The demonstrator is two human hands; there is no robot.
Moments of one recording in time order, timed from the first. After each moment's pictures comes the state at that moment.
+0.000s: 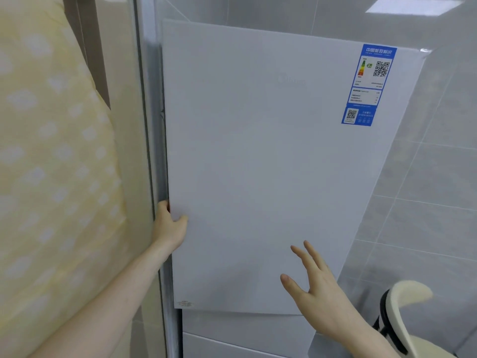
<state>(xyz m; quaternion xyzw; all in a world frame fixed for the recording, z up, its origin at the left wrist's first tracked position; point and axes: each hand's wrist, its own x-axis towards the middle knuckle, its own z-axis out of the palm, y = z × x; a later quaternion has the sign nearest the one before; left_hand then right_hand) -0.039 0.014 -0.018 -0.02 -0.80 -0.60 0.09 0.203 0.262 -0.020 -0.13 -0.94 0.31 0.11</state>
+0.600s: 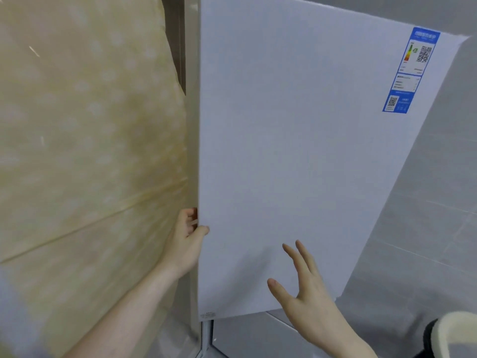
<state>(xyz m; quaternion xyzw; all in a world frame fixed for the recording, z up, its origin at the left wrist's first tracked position) 0.226 0.002 -0.024 -0.01 -0.74 -0.66 0.12 0.315 0.256 -0.042 0.06 -0.91 0.40 0.06</state>
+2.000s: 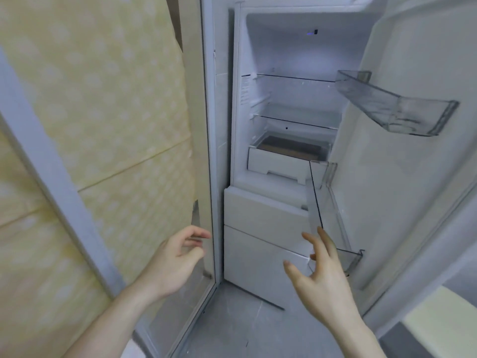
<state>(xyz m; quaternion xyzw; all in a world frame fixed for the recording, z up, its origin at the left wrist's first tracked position) 0.437 -0.064 -0.059 -0.07 -0.86 -0.50 -0.01 0.491 0.223 -0.088 -0.10 -0.90 0.39 0.15</state>
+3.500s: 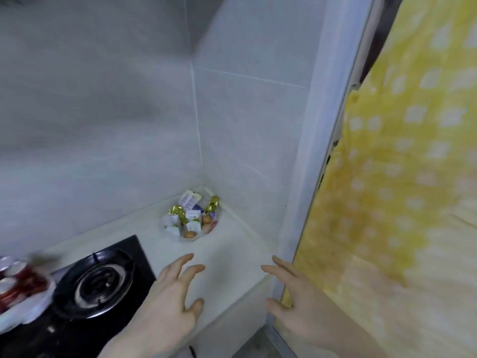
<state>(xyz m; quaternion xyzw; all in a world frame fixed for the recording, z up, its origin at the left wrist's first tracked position) 0.913 -0.081 -0.127 0.73 -0.64 -0.14 0.19 0.638 -0.185 -0.097 0.84 -0.44 0.05 -0.32</state>
